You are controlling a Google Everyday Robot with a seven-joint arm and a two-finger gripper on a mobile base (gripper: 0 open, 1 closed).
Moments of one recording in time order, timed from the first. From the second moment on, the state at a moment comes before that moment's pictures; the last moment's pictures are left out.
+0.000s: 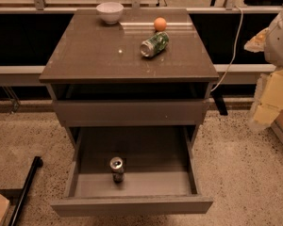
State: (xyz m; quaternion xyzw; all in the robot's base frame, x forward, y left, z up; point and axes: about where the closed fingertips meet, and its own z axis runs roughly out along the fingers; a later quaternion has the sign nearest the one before) arm 0.438 -0.217 0.976 -0.60 0.78 -0.03 0.16
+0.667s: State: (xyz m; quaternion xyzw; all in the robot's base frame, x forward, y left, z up) arm 0.450 -0.210 0.965 -0.61 0.77 -0.02 0.19
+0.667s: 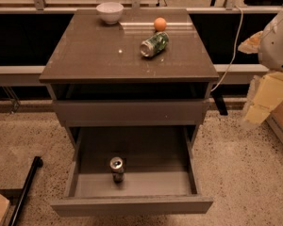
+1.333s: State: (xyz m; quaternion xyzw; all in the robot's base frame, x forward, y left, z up) arm 0.468 -0.200 0.946 -0.61 0.76 0.00 0.23
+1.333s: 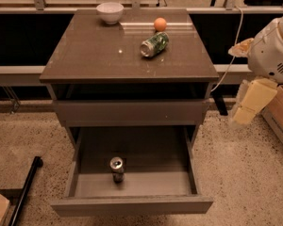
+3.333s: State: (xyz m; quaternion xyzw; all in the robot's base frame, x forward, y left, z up) arm 0.501 -0.111 0.778 -0.52 0.77 0.20 0.32
